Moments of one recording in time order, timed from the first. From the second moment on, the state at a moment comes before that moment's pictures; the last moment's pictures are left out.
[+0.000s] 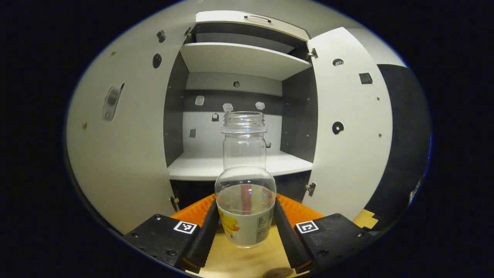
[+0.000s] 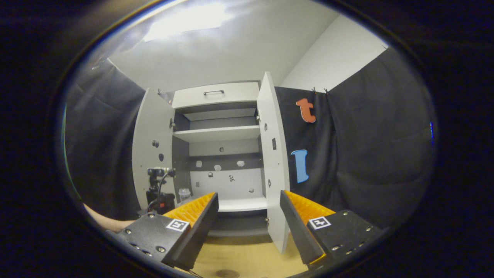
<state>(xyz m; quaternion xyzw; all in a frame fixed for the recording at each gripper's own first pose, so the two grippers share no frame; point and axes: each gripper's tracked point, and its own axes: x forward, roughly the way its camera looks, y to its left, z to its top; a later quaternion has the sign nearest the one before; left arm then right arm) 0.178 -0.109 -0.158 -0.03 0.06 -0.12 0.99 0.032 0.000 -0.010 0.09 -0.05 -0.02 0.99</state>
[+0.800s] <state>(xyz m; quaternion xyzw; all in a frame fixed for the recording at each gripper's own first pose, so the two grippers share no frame) 0.066 -0.200 -0.371 0.00 0.10 -0.24 0.96 0.047 -0.014 -0.048 0.08 0.01 -0.03 1.00</state>
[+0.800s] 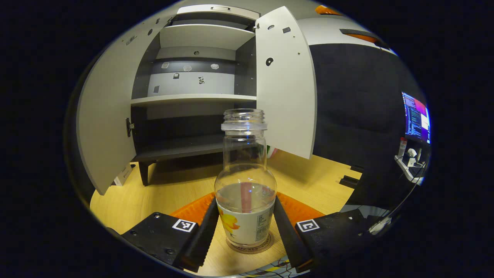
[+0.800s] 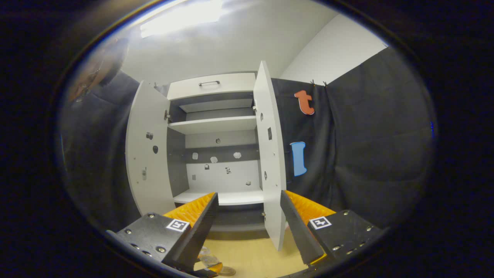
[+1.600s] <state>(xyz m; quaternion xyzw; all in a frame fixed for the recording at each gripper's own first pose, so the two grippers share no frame) 0.054 -0.210 -0.384 0.06 0.09 -0.34 0.94 0.043 -0.032 -0.048 0.13 0.01 -0.06 0.99</state>
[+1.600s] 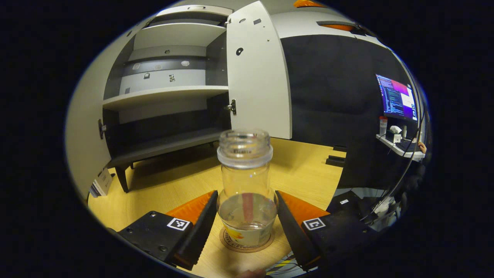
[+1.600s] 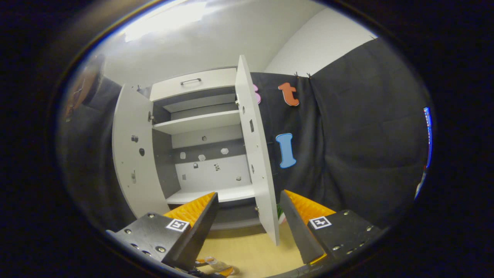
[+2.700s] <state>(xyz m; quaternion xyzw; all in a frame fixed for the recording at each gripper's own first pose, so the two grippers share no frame) 0.064 -0.064 -0.049 -0.03 0.03 -0.25 0.97 0.138 -0.212 0.003 0.06 0.00 -0.12 0.99</state>
